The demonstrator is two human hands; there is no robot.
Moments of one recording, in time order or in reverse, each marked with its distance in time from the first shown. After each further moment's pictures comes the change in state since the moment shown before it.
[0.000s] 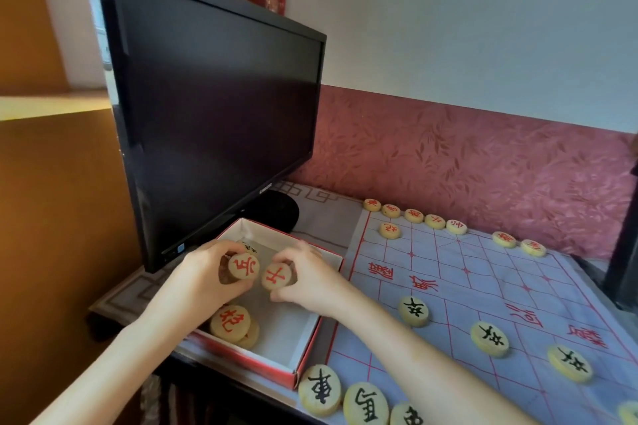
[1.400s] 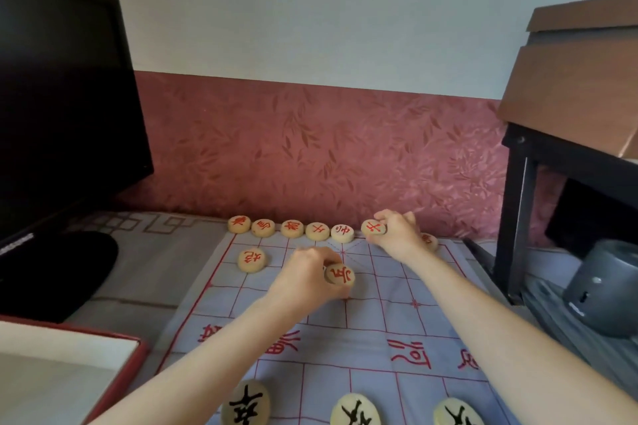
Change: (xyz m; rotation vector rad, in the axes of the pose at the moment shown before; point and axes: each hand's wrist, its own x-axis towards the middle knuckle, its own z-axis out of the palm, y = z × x) left_hand 0.136 0.235 0.265 -0.202 -0.416 0.278; right_hand -0.033 0.317 -0.221 -0.169 0.500 0.651
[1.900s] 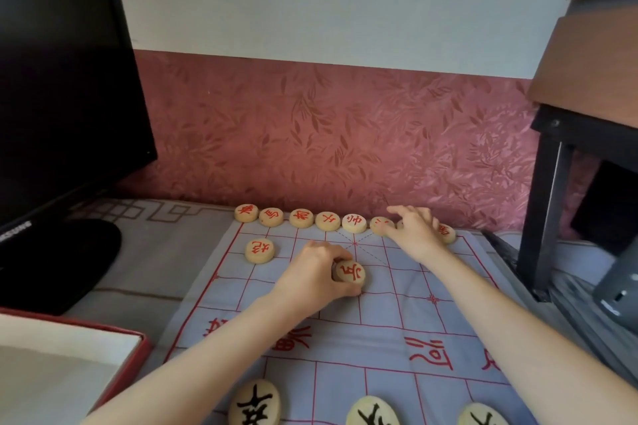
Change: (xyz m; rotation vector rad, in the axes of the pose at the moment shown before) left_hand 0.005 -0.017 0.006 0.061 -0.056 0.069; right_hand 0.007 0.010 0.017 0.005 0.001 -0.016
